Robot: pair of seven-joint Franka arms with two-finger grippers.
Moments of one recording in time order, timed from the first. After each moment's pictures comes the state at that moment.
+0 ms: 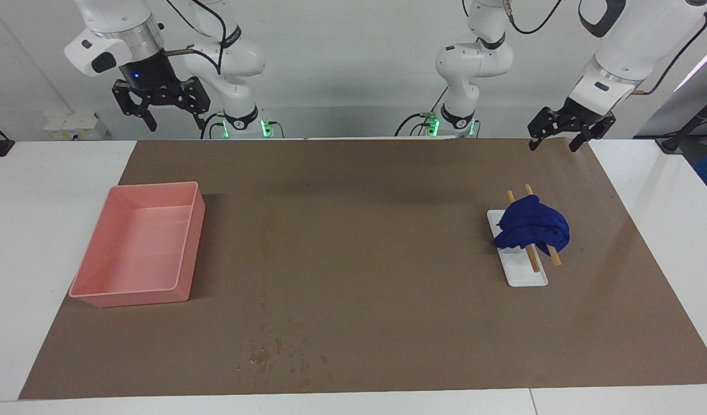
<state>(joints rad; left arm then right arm) 0.00 -0.05 -0.04 -1.61 -0.05 1.51 0.05 0.03 -0.04 0.04 -1.46 0.02 1.41 0.06</state>
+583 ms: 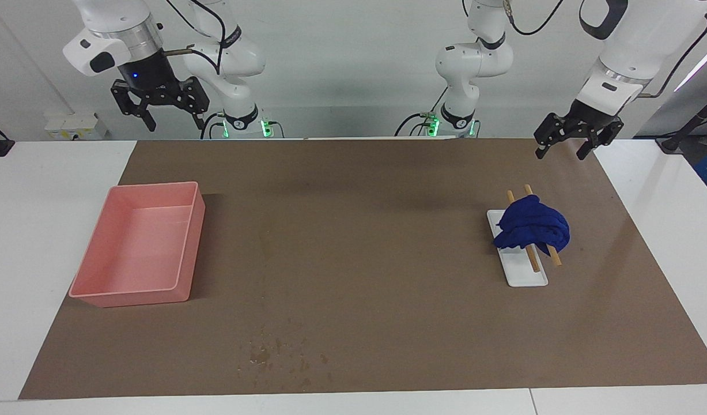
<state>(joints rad) 0.01 -0.05 -0.02 -1.70 -0.04 1.76 0.05 0.03 -0.04 0.04 -1.46 0.02 1.41 0.06</state>
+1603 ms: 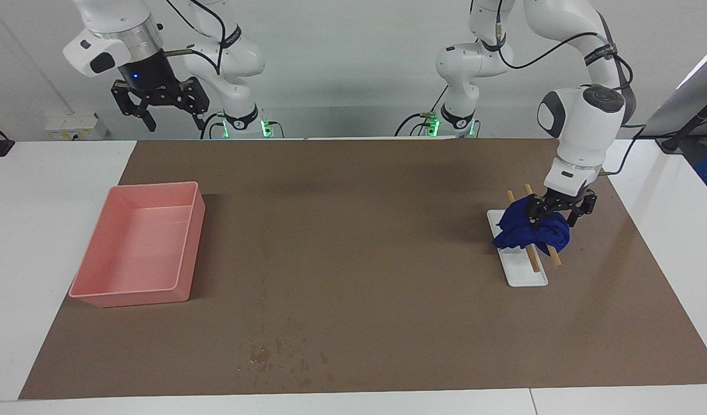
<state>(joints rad) 0.04 0.05 -0.03 -2.09 0.11 2.38 0.02 0.03 -0.04 0.04 -1.46 0.02 1.41 0.06</state>
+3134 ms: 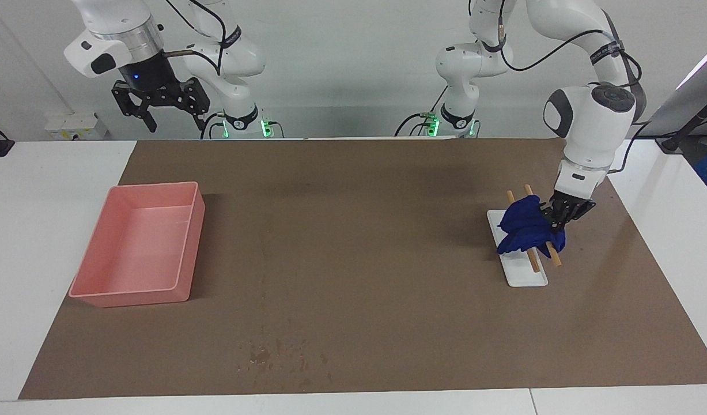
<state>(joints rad) 0.04 0.06 -0.03 -1.98 0.06 2.24 -0.17 0.03 -0.04 0.04 -1.46 0.02 1.41 0.06</state>
